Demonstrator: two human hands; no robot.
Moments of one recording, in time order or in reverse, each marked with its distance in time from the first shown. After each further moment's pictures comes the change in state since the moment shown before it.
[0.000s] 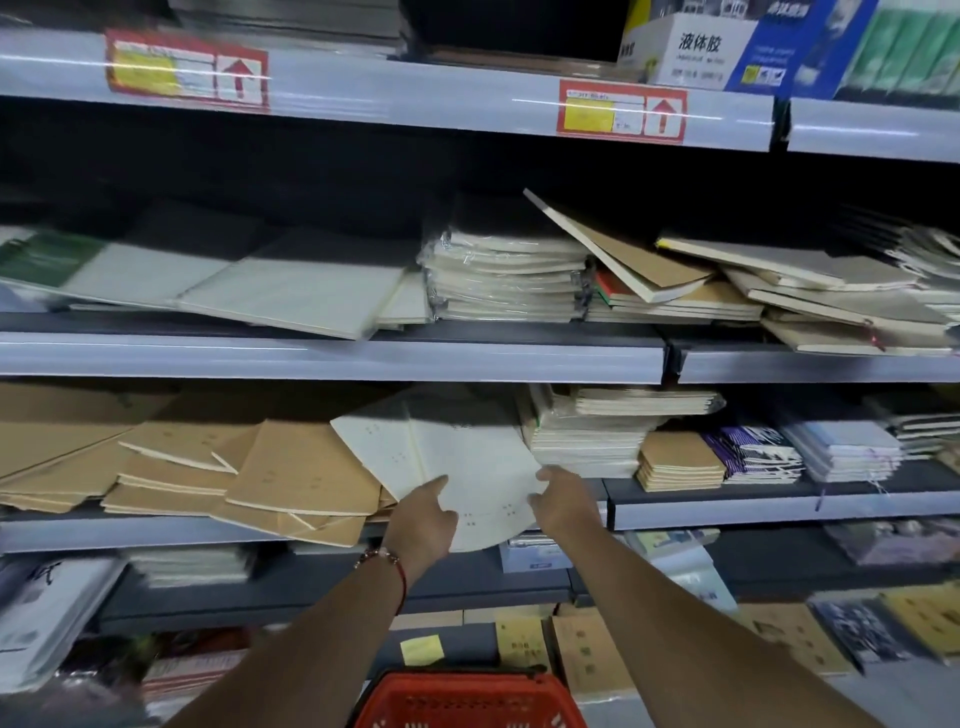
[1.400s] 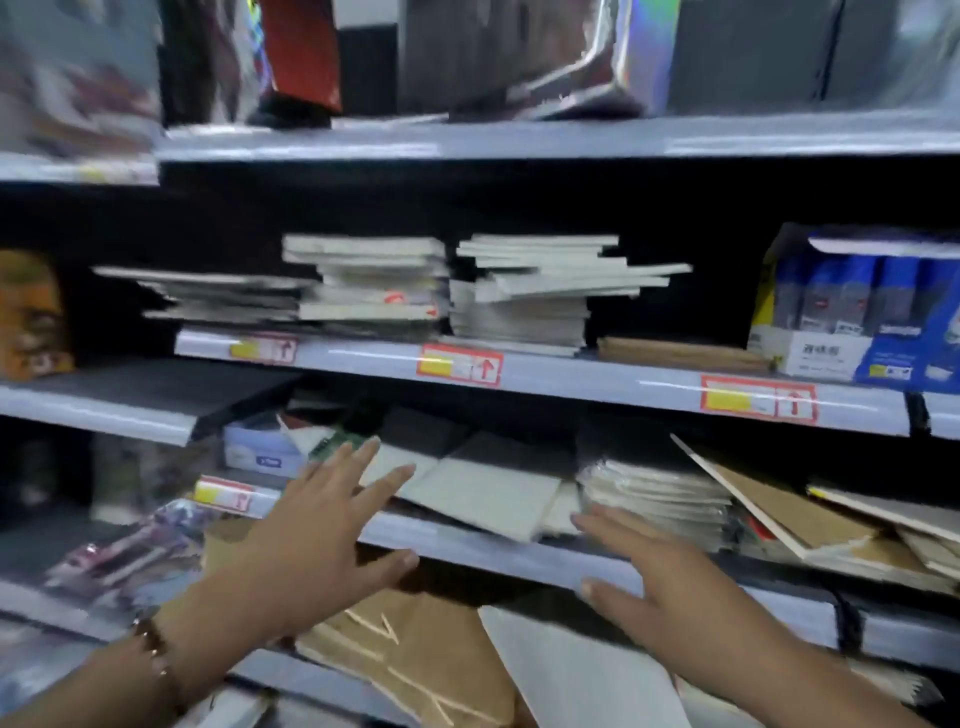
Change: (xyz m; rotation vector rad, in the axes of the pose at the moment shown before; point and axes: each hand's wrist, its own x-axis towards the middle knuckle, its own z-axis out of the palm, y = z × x) left_hand -0.169 0.065 -0.328 0.922 0.515 0.414; right_hand -0.172 -0.188 -0.175 -0.236 0.007 -0.943
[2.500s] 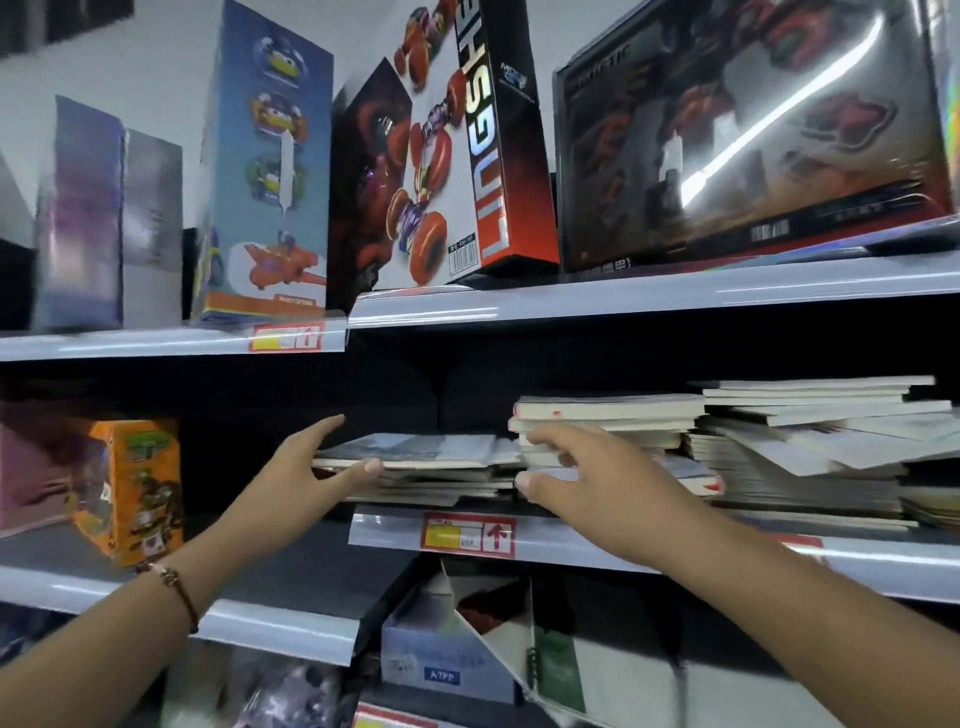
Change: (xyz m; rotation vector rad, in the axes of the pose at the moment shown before) left_hand 0.110 -0.350 -0.106 -0.569 0.353 -0.337; right_hand 0.285 -0.276 -0.010 0.102 0.316 -0.121
